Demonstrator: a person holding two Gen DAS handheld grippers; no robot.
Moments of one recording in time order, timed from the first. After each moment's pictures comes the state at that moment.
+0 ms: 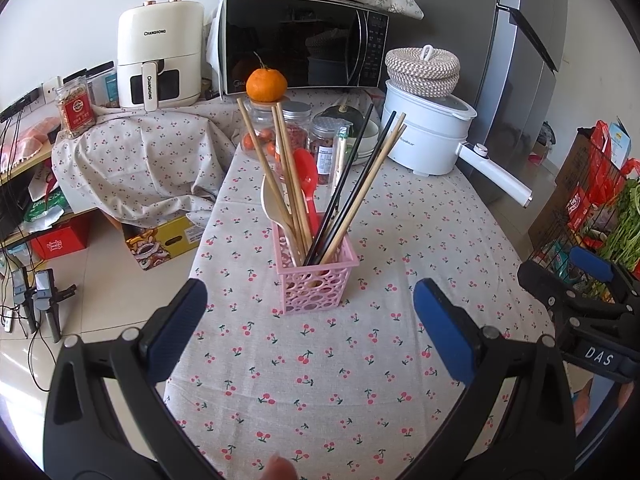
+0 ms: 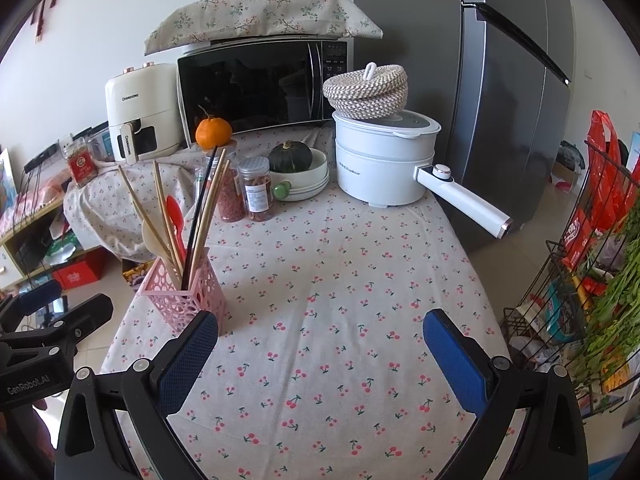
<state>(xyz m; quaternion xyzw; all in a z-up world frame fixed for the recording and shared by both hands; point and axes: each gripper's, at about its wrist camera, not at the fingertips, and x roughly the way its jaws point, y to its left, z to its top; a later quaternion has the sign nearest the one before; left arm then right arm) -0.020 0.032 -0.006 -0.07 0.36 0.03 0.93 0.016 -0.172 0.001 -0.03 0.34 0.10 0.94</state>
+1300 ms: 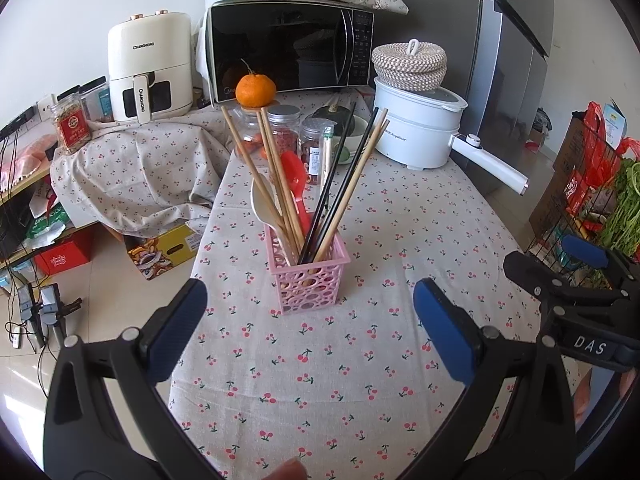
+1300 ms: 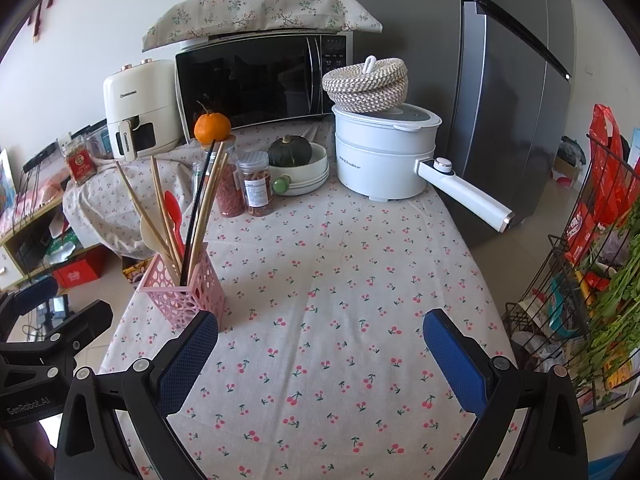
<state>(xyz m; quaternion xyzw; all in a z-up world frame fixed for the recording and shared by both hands) -0.025 0.023 -0.004 -0.03 0.35 0.02 0.93 0.016 -0.172 -0.003 -0.03 0.35 0.10 0.93</state>
